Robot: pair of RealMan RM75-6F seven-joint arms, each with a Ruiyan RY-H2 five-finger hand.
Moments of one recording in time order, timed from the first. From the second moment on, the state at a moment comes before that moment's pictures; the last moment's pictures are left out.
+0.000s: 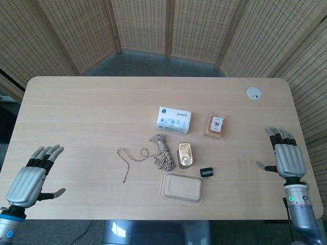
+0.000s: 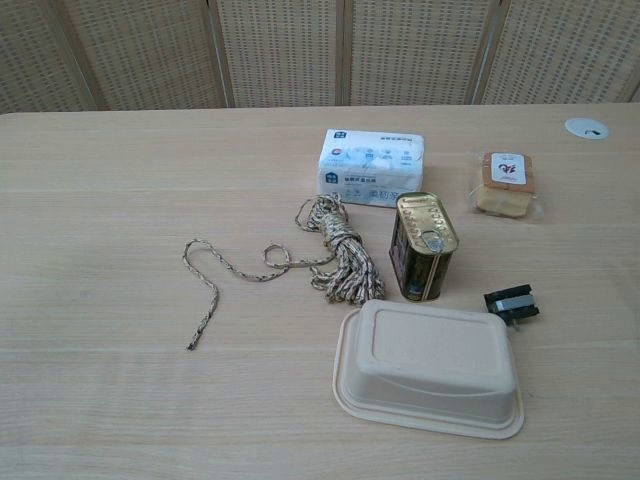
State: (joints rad) left arm -0.13 -0.94 0.03 -2.11 1.52 1.36 0.23; right arm 0.30 -1.14 0.16 -1.74 -1.16 1.28 -0.29
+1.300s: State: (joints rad) left arm -0.15 -0.97 0.03 -2.10 1.52 1.33 0.21; right arm 0.68 -1.45 0.29 -1.34 -0.98 0.81 -0.12
